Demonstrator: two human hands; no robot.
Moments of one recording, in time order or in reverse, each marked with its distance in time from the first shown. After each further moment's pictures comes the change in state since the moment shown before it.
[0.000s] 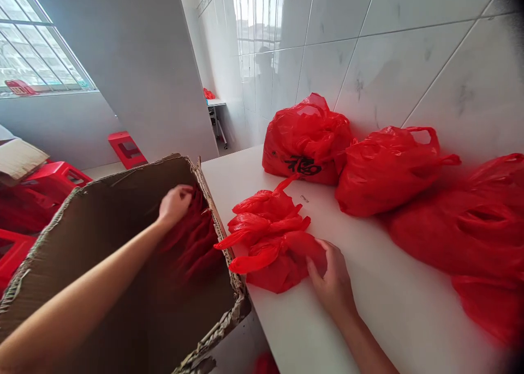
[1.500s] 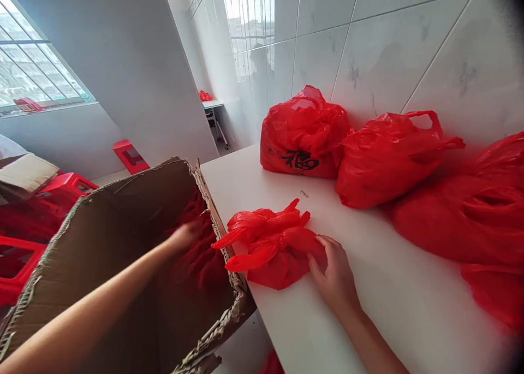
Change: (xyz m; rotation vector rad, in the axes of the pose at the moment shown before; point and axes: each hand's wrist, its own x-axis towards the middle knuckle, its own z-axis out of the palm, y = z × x) left_hand -0.041 -0.013 0.018 -0.138 -0.267 0.031; right_hand -0.004 0.002 -0.001 0.014 0.004 -0.001
